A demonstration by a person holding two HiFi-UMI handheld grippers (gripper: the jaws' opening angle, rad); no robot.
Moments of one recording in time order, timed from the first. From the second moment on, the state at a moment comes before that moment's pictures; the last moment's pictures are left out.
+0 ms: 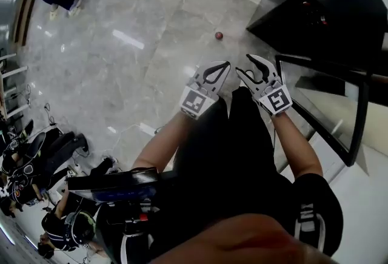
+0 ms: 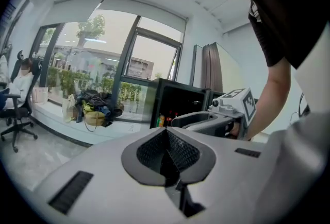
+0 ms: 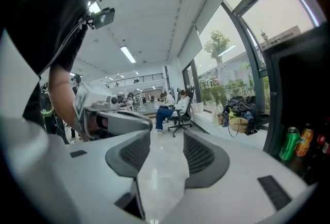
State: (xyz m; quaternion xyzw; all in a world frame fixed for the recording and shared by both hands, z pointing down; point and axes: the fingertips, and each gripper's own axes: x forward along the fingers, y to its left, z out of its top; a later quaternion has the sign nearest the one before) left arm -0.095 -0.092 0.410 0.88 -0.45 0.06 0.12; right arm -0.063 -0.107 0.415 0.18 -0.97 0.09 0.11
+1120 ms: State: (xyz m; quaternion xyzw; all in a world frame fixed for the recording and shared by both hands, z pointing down) left arm -0.055 -0.061 0.186 0.92 -0.38 0.02 0.06; right arm -0.029 -0.064 0.179 0.18 -0.98 0.04 0.04
